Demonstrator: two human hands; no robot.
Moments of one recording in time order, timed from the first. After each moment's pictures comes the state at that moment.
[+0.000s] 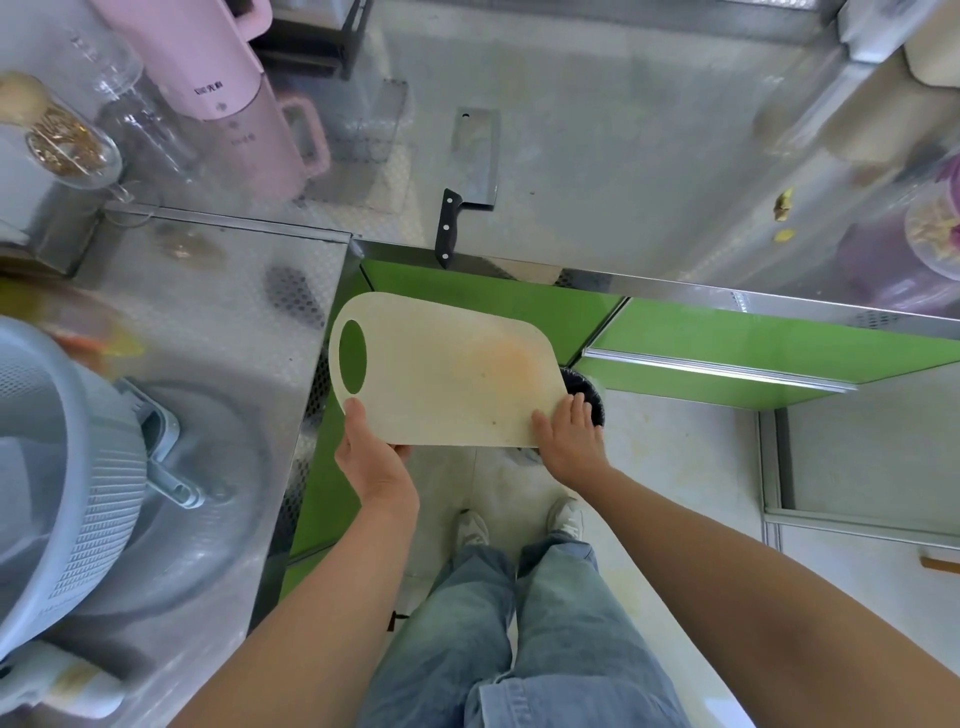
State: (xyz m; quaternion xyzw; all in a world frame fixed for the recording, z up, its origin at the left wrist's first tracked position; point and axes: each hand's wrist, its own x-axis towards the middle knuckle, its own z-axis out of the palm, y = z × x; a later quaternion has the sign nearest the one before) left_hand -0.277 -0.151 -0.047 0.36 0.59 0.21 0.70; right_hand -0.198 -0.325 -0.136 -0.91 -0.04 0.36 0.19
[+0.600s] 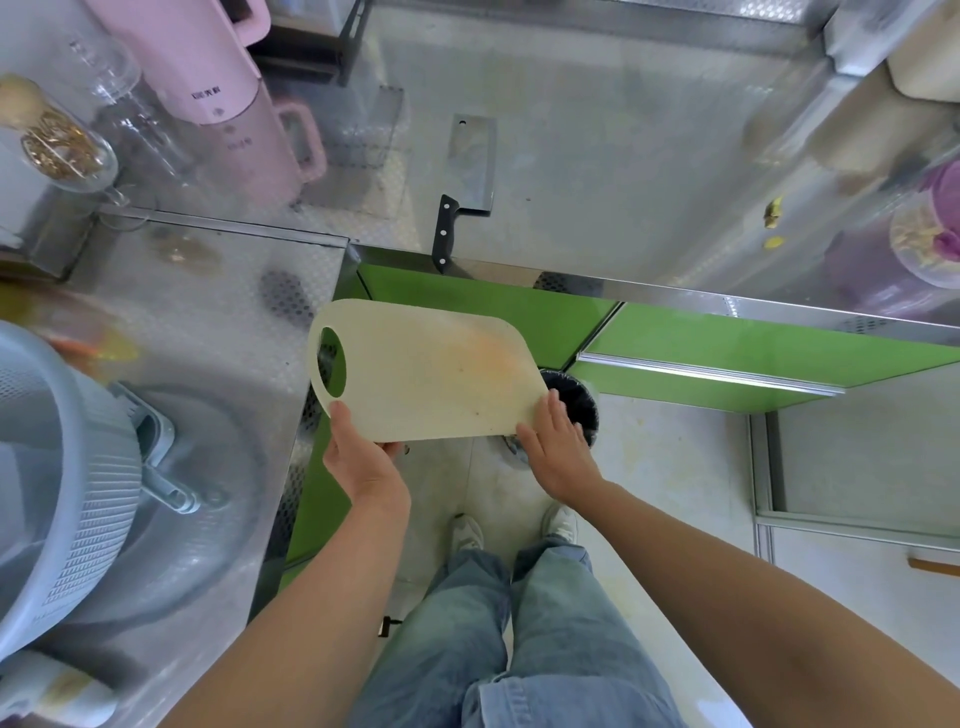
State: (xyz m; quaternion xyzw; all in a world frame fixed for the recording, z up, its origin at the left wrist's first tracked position) left_hand -0.275 -0.143 -0.044 0.32 0.60 0.23 0.69; right_hand -0.211 -0.327 -0.129 -0.91 -0.14 0.34 0.20
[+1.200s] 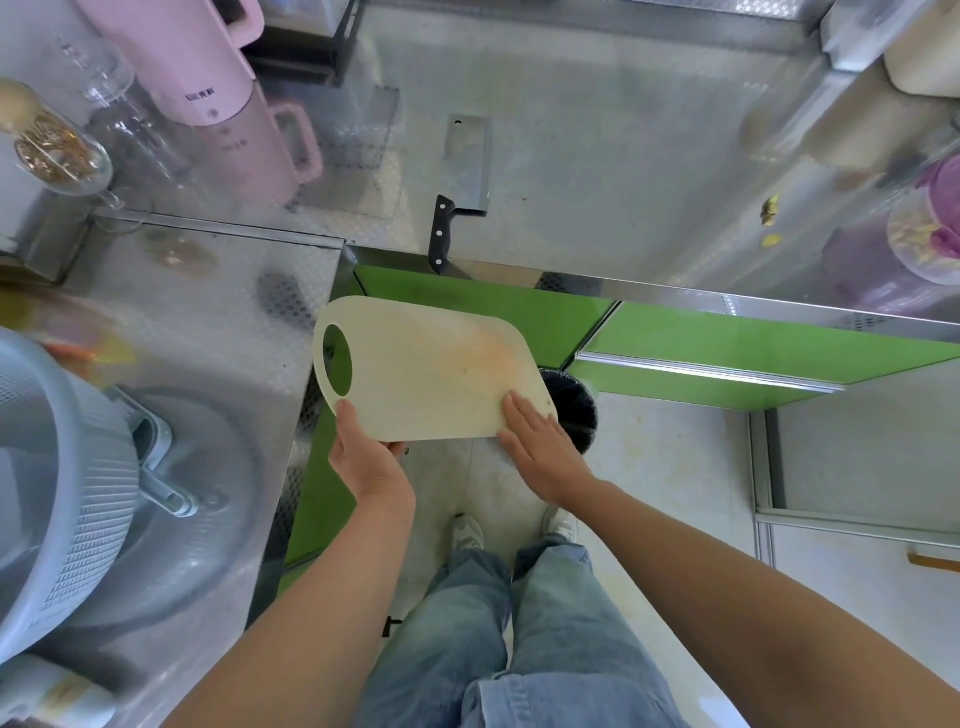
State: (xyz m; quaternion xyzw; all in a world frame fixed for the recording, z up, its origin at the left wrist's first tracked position) left_hand -0.271 -0.149 -0.043 0.33 0.60 0.22 0.70; right_hand -0.212 -0.321 -0.127 -0.89 -0.22 0.35 0.22
